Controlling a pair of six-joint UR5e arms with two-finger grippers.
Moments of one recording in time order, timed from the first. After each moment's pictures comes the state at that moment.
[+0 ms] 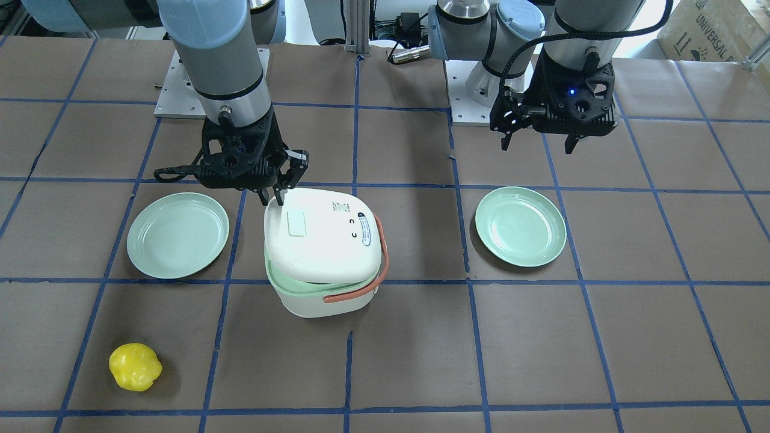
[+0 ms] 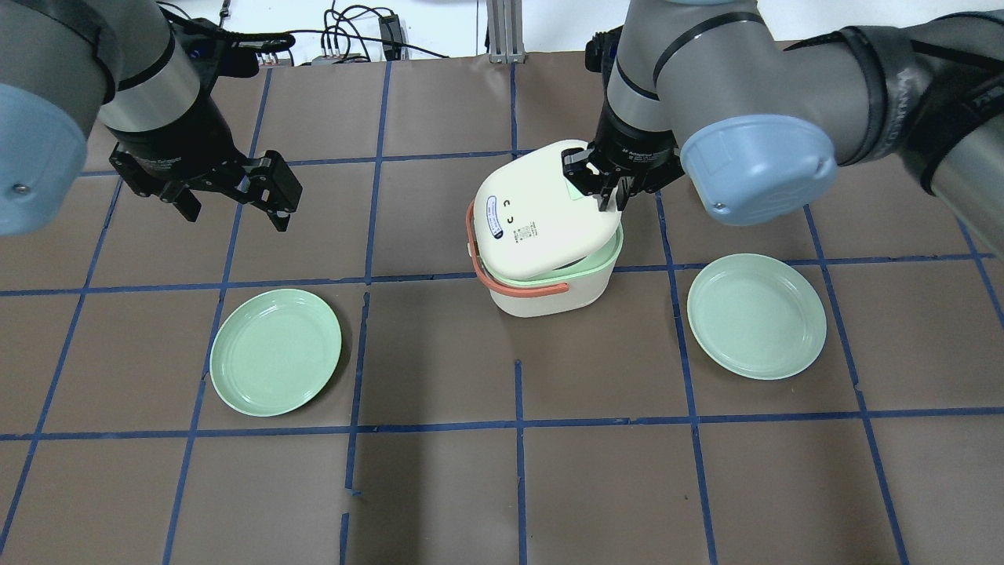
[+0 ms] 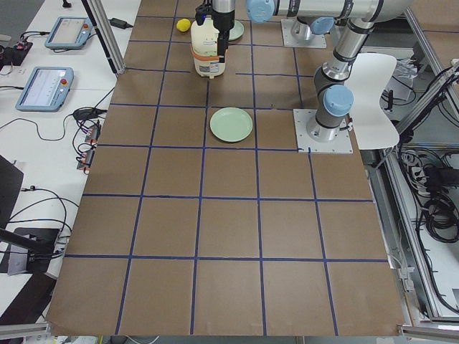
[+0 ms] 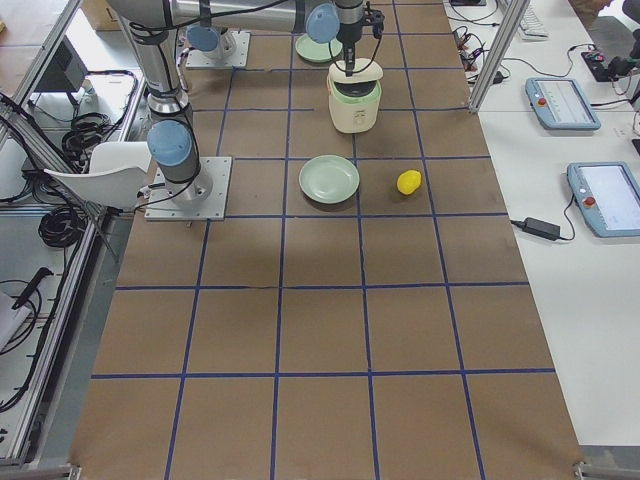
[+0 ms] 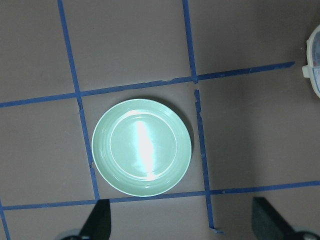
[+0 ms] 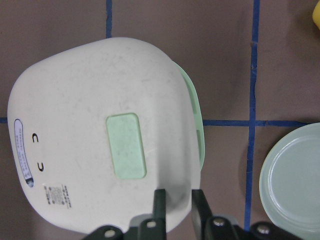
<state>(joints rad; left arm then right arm) -1.57 -1.52 -1.63 -1.57 1.67 0.13 1.77 -1.46 1.63 -1.83 -1.53 0.19</state>
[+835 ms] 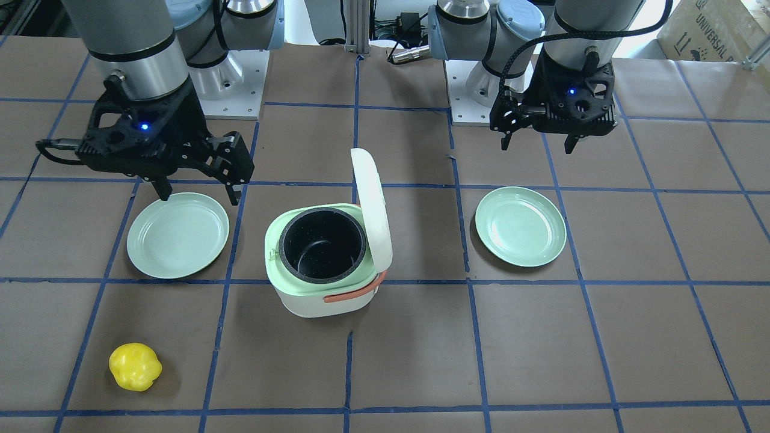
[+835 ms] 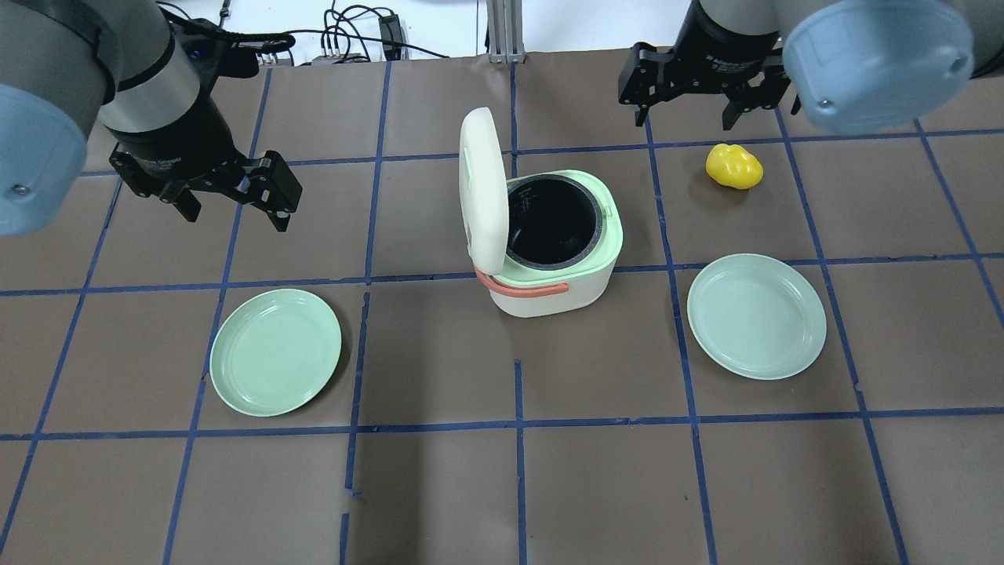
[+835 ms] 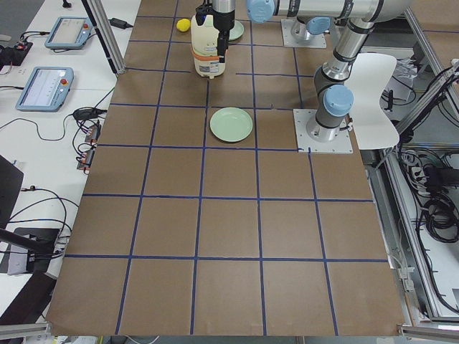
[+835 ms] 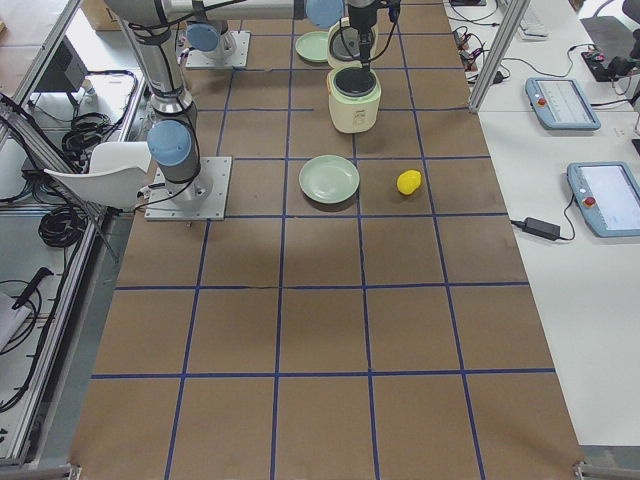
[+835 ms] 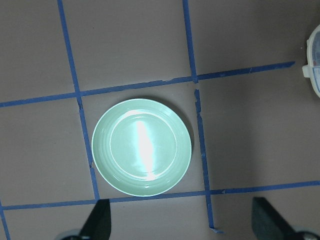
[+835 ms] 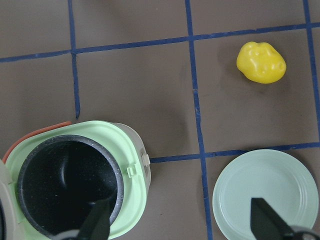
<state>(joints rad) -1.57 -1.52 -1.63 -1.57 1.67 0.13 1.63 -1.48 1.51 -1.78 -1.56 0.17</state>
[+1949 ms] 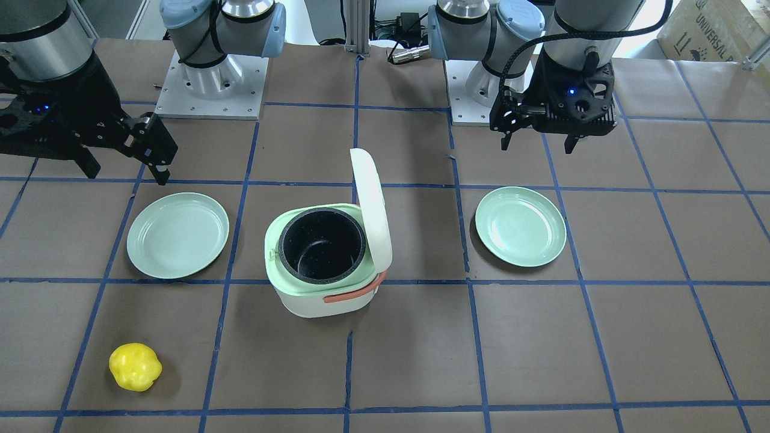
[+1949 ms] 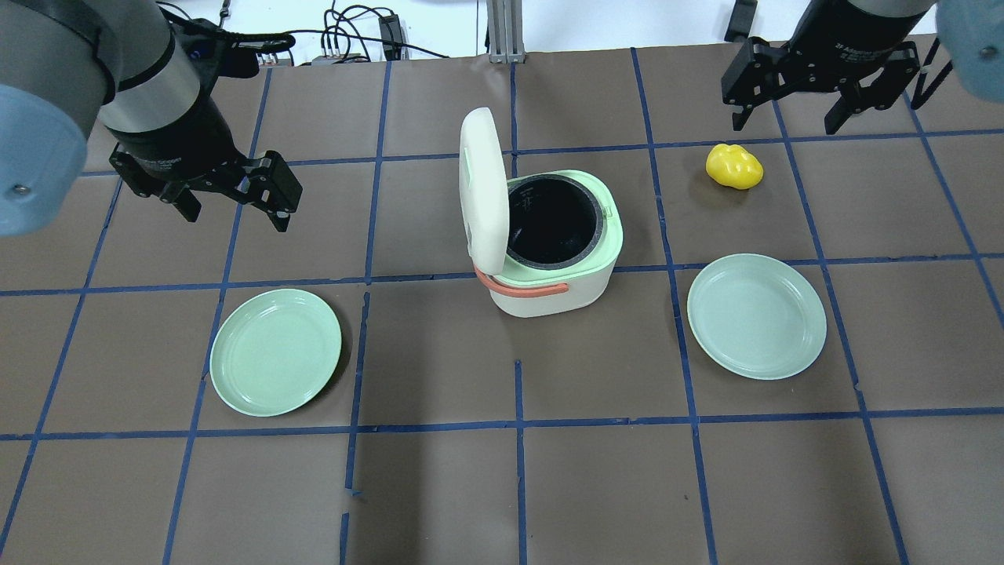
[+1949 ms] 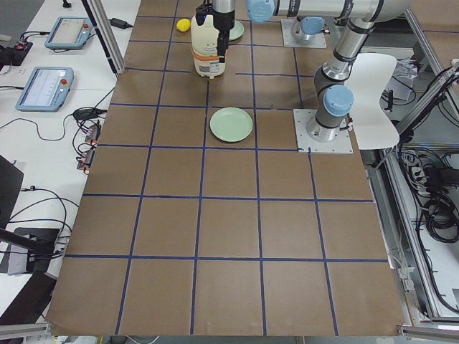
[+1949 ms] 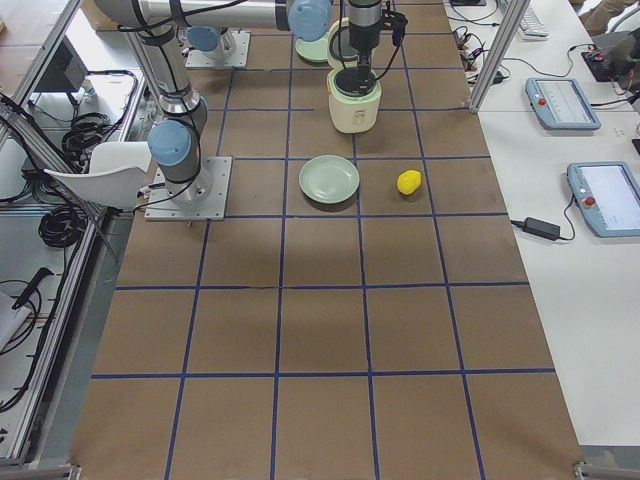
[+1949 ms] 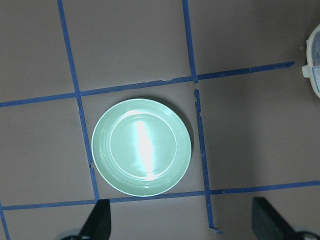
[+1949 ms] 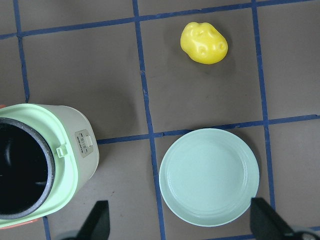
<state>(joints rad) -1.57 -1.52 -1.63 -1.57 1.67 0.13 1.49 -1.54 1.52 -1.65 -1.55 0.03</state>
